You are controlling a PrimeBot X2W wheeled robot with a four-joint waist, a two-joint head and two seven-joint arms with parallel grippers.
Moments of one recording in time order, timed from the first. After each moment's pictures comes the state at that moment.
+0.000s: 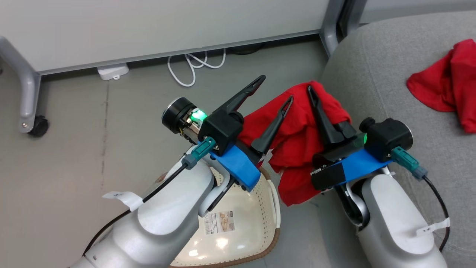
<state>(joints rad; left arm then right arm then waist) -0.76 0.15 -0.88 0.44 -0.48 -0.05 -0.26 -0.50 -0.05 0.26 0.33 0.18 0.13 -0.26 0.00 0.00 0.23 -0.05</state>
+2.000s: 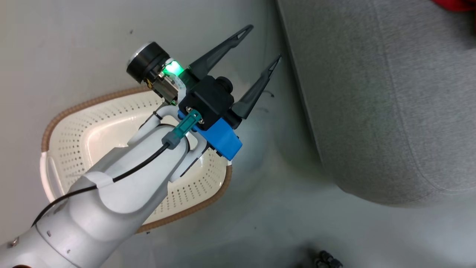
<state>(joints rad) -0.92 0.31 -0.92 0.29 -0.38 -0.02 -0.19 -1.02 -0.32 -0.34 0.05 0.11 0.13 -0.26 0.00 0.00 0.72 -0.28</state>
